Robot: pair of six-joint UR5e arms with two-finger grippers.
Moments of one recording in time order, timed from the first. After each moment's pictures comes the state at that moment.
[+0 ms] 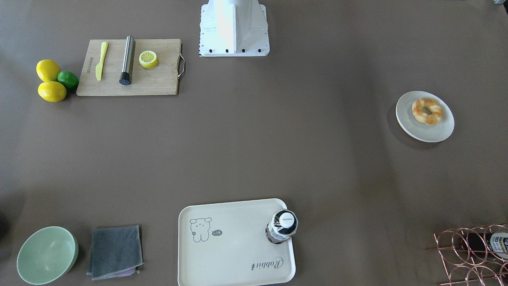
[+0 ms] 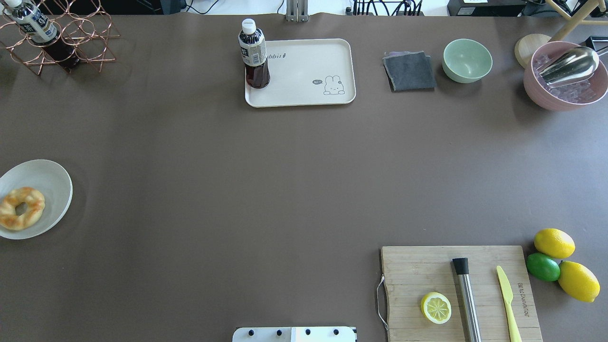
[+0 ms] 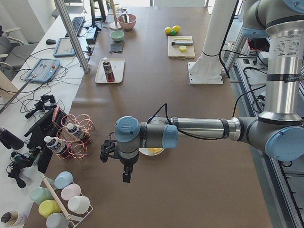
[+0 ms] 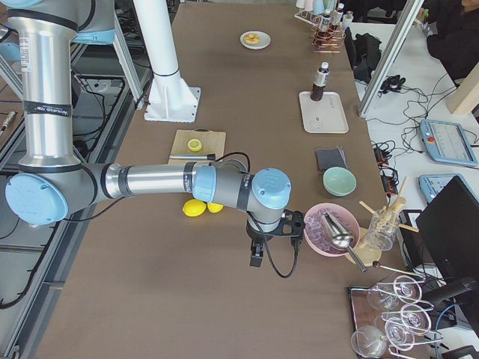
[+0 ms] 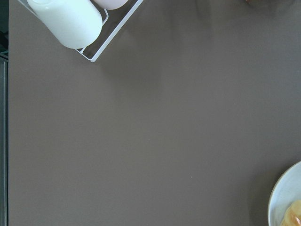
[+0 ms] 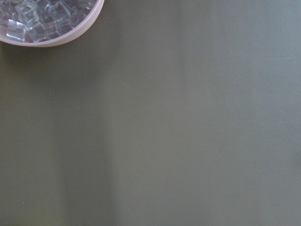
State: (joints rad) left arm -1.67 -1.55 -1.62 -1.58 -2.28 0.09; right arm 1.67 -1.61 1.72 -1.82 2.31 -0.08
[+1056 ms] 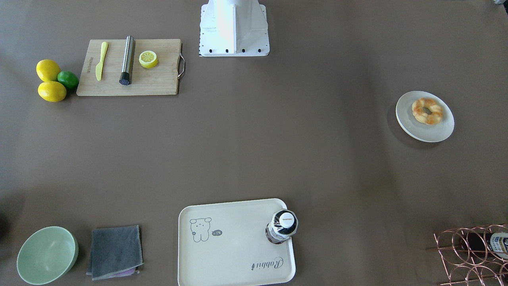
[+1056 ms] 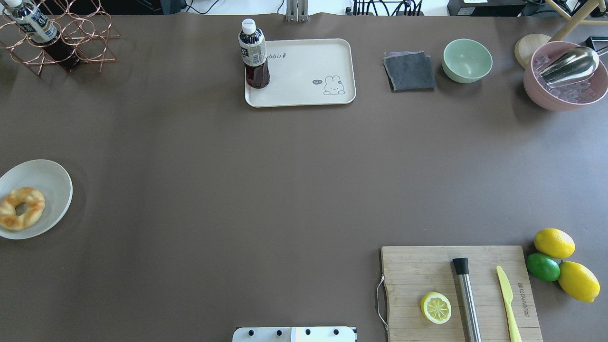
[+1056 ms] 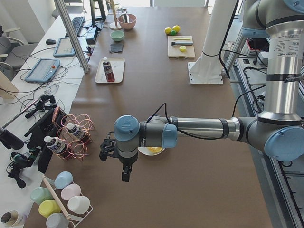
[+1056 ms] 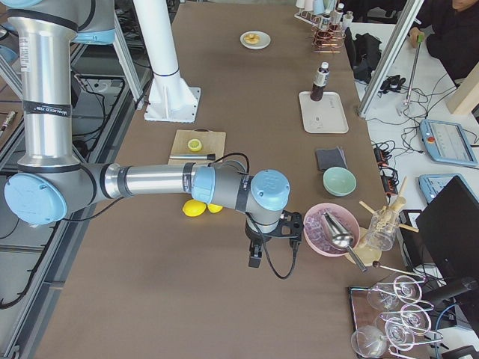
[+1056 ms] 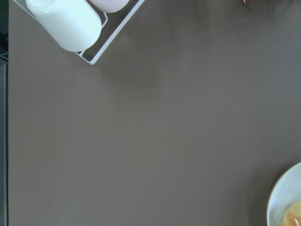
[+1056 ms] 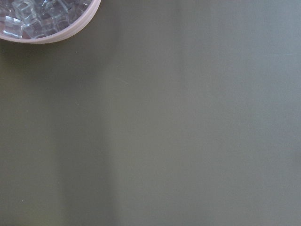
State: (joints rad) left arm -1.67 -1.55 -1.62 -1.59 -2.29 0.09; right arm 1.67 -1.62 1.72 -1.82 2.31 -0.08
